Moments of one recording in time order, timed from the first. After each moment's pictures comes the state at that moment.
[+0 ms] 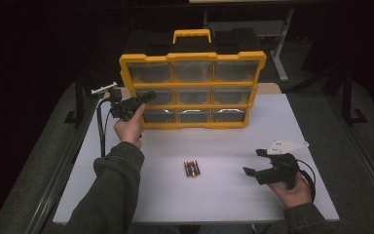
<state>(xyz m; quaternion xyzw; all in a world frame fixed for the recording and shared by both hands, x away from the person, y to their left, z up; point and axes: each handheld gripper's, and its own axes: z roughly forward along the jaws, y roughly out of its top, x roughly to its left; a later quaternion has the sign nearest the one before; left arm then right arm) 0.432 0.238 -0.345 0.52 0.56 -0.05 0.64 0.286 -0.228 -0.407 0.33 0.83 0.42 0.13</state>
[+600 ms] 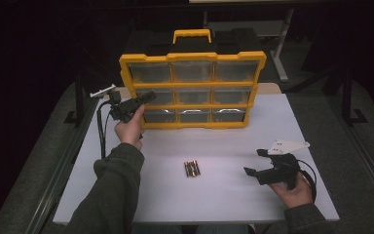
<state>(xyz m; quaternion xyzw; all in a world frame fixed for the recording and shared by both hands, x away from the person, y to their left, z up) 0.429 0.239 -0.350 0.51 0.55 -0.06 0.66 0.285 -0.231 -0.406 0.33 0.83 0.42 0.14</state>
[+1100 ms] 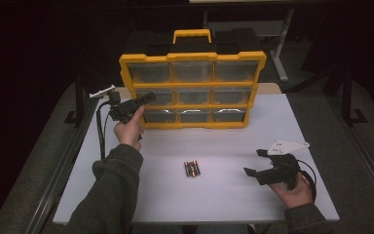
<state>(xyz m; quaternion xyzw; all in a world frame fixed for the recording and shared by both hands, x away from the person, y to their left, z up) 0.427 0.241 -0.350 0.51 0.55 -0.06 0.66 0.285 -0.230 -0.408 0.33 0.83 0.42 0.13</state>
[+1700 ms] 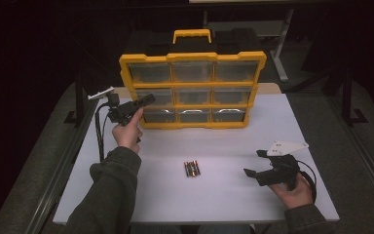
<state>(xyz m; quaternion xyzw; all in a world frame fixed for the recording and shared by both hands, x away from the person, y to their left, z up) 0.418 0.242 -0.349 0.52 0.54 -0.07 0.66 0.283 -0.230 -0.408 0.33 0.84 0.42 0.14</state>
